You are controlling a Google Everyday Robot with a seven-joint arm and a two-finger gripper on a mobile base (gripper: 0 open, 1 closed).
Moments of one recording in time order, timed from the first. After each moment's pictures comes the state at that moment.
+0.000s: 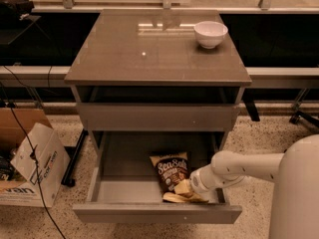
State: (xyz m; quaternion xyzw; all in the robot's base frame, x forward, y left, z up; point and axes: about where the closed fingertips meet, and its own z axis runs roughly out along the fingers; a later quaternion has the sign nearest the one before) arm 0.523 -0.115 0.405 -0.16 0.95 0.24 0.13
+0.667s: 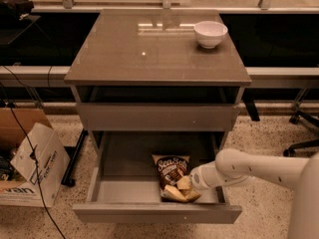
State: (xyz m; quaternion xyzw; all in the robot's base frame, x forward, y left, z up) arm 0.528 -0.100 0.426 -0.16 0.94 0.28 0.14
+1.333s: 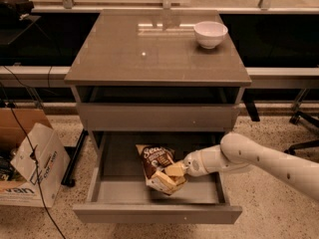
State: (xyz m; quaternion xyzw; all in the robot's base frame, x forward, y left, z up) arm 0.540 -0.052 0.514 -0.25 0.85 0.41 0.20
